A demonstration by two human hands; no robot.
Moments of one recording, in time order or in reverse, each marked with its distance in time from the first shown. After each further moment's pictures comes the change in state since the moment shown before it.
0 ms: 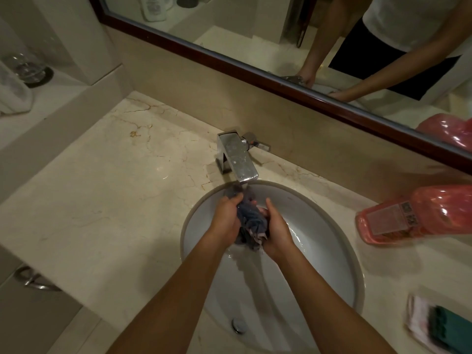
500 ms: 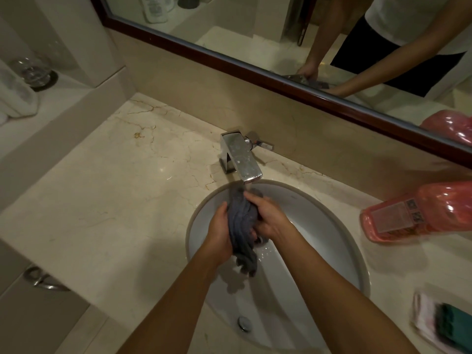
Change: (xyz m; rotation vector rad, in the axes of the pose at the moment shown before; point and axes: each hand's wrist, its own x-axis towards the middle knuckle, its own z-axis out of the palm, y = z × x) left_hand -0.026 -0.010 -0.031 0.032 -0.051 -0.170; right_hand 0.014 -0.023 0.033 -0.028 -0.089 0.042
